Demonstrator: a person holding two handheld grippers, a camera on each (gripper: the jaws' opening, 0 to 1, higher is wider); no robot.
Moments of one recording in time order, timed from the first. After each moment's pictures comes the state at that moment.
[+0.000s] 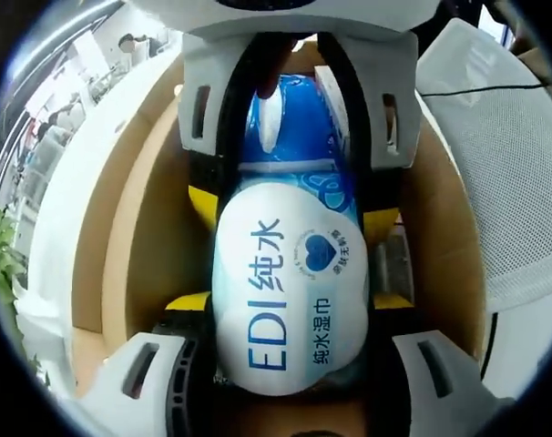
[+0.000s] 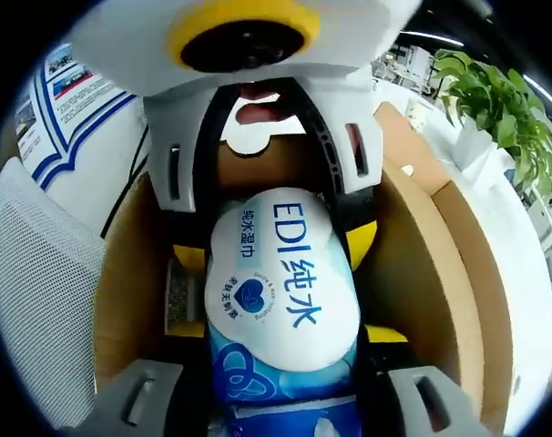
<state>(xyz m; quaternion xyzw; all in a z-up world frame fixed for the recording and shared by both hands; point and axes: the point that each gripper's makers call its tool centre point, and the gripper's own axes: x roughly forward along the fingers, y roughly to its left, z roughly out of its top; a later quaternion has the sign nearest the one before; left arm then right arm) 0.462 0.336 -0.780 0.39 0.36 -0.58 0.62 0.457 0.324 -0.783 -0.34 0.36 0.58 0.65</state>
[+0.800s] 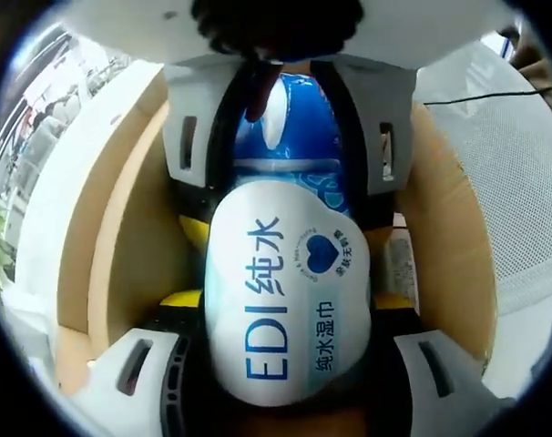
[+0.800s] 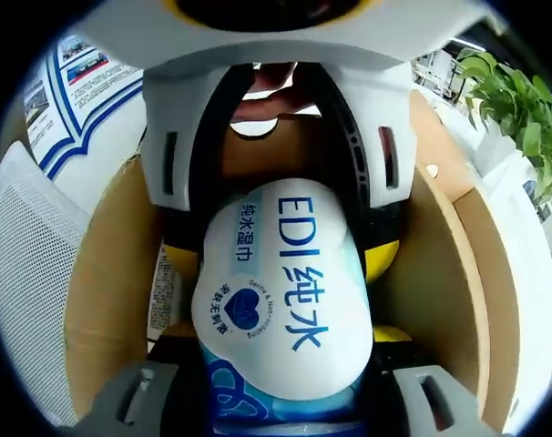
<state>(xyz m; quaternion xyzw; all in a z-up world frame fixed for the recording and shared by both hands) 0.460 0.333 -0.785 0.36 0.36 -0.60 0.62 0.458 0.330 -0.798 -0.35 0.36 0.60 0.62</state>
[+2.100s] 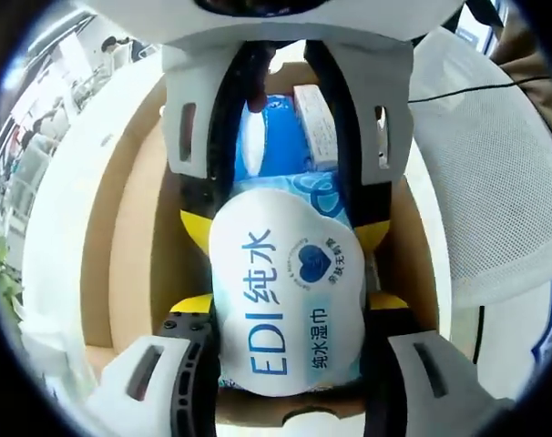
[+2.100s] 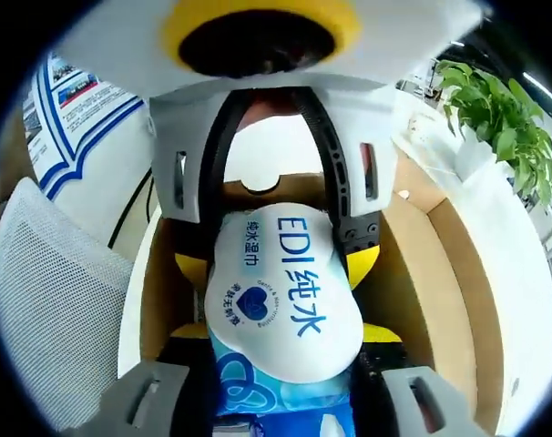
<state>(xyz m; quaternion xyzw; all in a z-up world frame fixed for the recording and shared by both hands) 0.445 0.331 -0.749 0.38 0.37 -0.61 0.58 0.440 0.328 -0.748 -0.31 0.36 0.59 0.66</state>
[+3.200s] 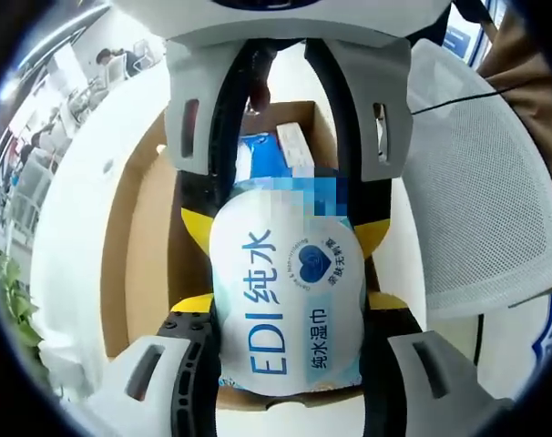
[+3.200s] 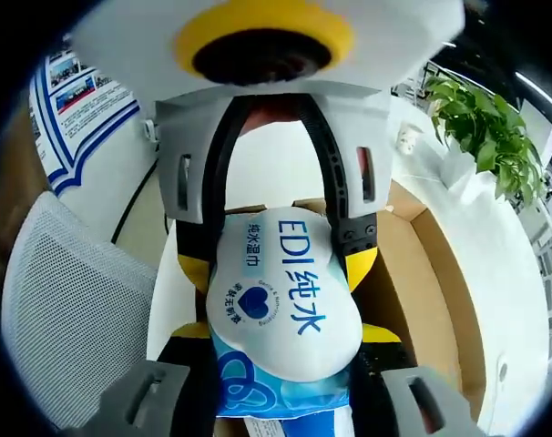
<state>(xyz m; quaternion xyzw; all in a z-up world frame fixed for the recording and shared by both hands) 0.428 0.311 -0.706 0.39 0.34 -0.62 0.58 0.425 0.309 -0.705 -0.31 0.35 0.57 0.67</state>
